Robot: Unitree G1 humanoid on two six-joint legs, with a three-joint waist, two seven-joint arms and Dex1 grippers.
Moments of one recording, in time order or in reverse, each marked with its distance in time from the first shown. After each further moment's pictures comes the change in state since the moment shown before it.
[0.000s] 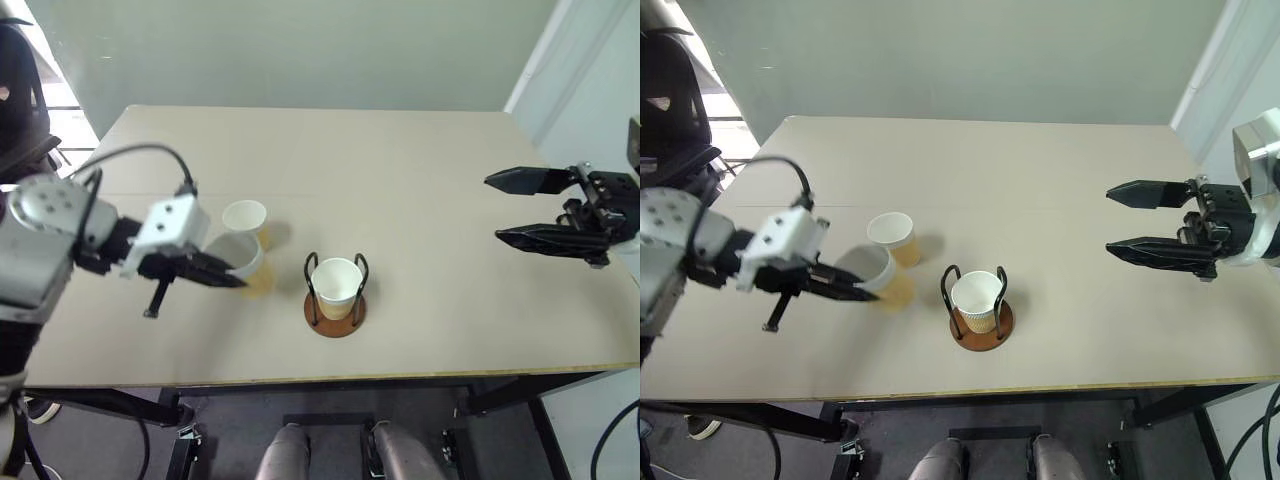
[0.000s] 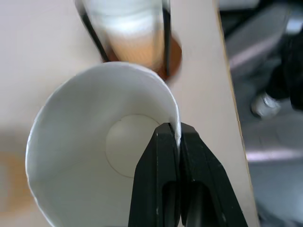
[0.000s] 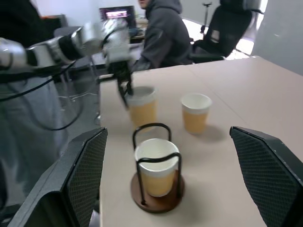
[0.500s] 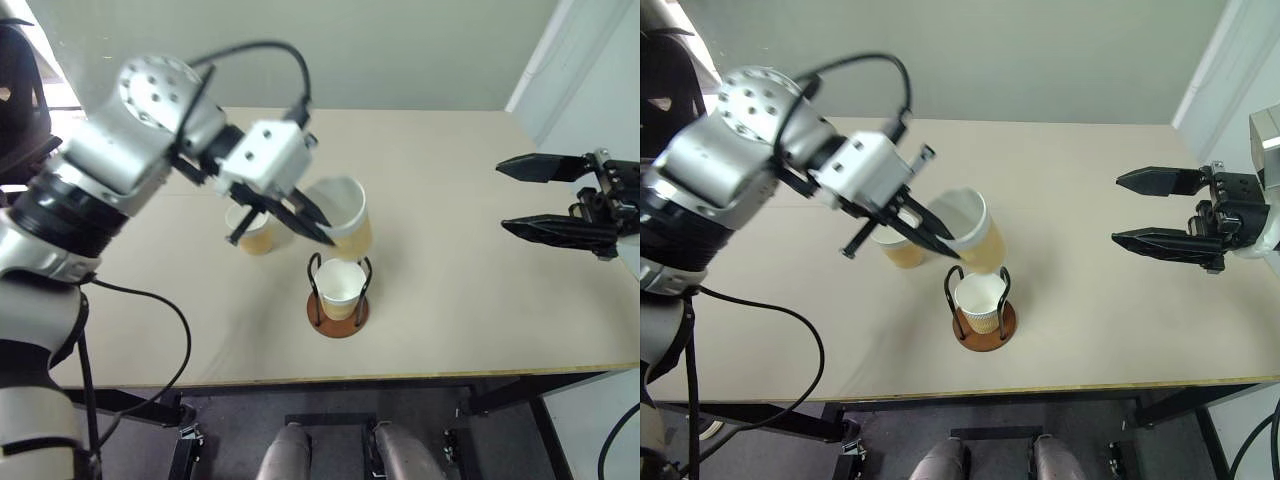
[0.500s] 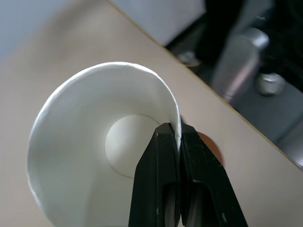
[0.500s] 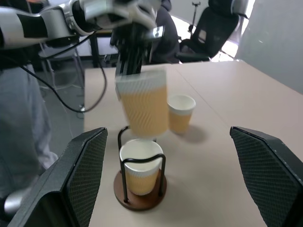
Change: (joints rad) left arm -0.676 -0.210 -0.768 0.290 -0.168 -0.416 -0.004; right arm 0.035 -0.027 -0.046 -0.053 -0.002 -0.026 -0.048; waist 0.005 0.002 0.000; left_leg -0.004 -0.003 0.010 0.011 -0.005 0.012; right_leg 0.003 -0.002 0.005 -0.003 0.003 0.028
